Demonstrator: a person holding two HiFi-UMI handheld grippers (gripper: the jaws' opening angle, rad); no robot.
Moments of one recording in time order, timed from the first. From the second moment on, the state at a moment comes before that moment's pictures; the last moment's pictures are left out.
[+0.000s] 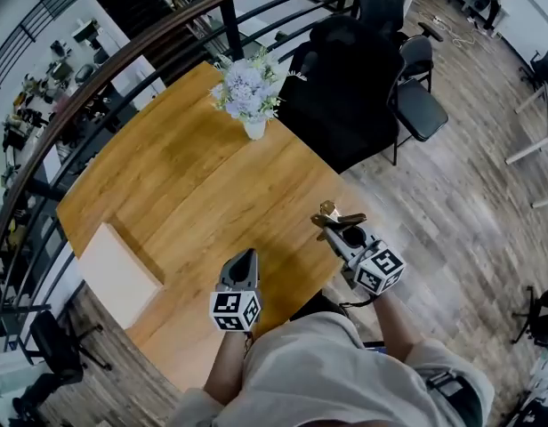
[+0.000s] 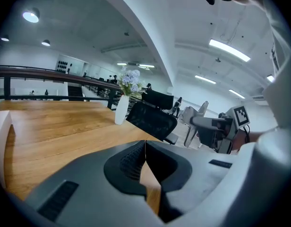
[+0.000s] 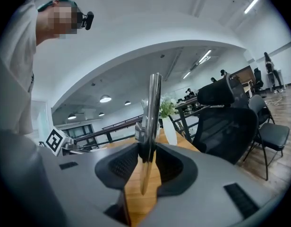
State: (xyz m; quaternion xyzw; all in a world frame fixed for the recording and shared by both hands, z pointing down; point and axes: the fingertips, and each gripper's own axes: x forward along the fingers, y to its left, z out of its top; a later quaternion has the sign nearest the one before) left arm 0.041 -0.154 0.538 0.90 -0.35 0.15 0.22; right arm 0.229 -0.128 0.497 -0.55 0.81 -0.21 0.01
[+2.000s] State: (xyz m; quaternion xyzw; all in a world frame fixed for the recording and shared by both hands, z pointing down) left arm 0.034 -0.186 0.640 0.78 -0.48 0.23 0.33; right arm 0.170 -0.234 0.690 -0.39 0.83 -0.40 -0.10
